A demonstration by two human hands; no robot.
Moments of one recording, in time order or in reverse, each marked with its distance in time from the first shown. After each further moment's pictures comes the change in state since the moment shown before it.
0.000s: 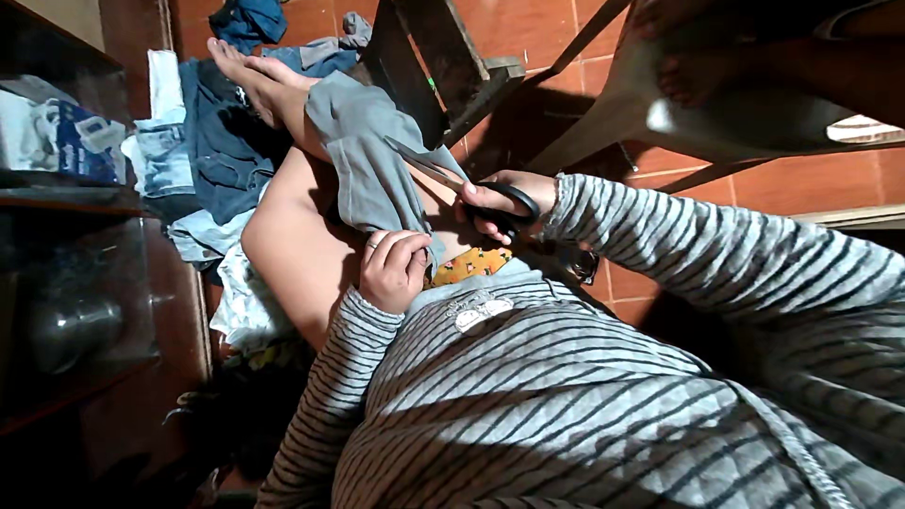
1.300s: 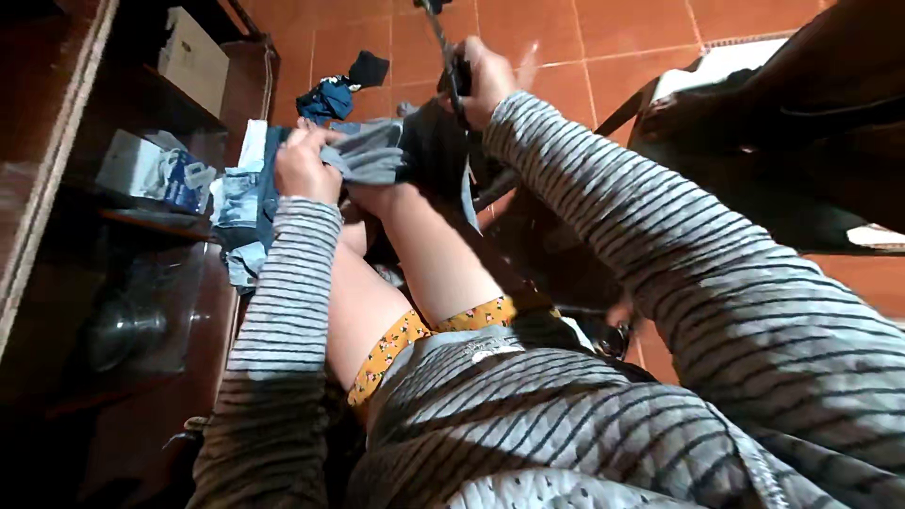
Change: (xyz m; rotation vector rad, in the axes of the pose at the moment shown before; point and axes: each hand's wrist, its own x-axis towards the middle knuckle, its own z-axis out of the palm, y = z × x) left_hand 0.194 -0.066 -0.106 0.549 -0.223 -0.530; right_hand 0.102 -0.173 -0.053 -0.856 0.781 -0.611
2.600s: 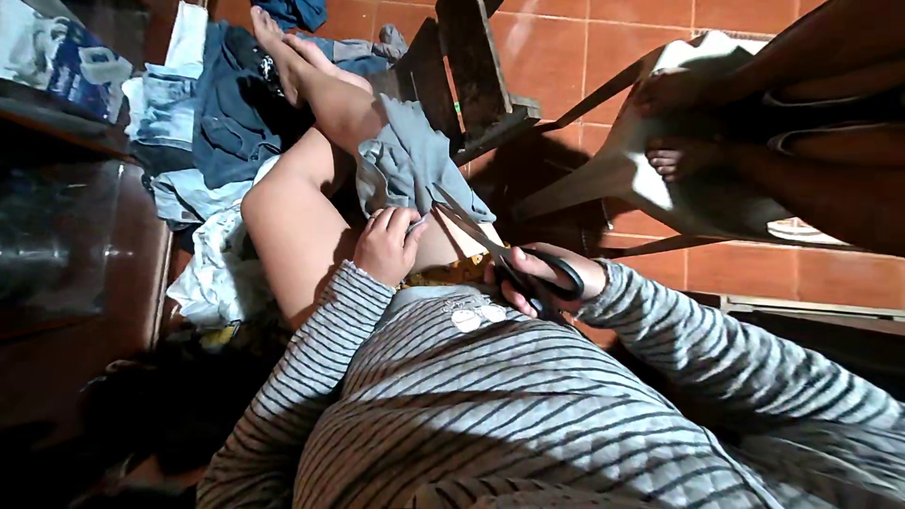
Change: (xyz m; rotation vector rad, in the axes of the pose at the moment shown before) left_hand -0.179 0.027 0.118 -0.387 0.018 0.307; right_hand -0.268 0.023 -0.010 0.987 -0.904 0.597
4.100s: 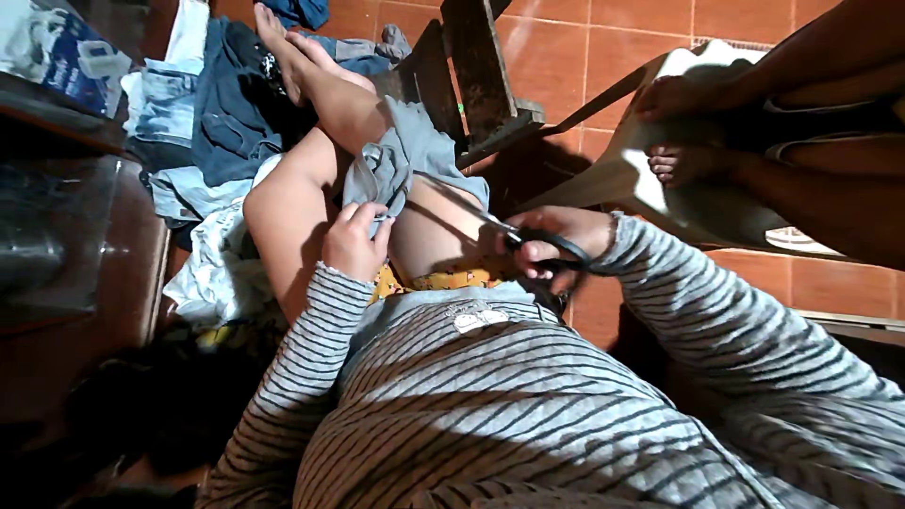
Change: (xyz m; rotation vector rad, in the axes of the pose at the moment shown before) left_hand 0.005 -0.011 -0.037 0.049 -0.039 -0.330; right_hand 0.014 -0.044 -0.033 -0.420 0.030 -0.010
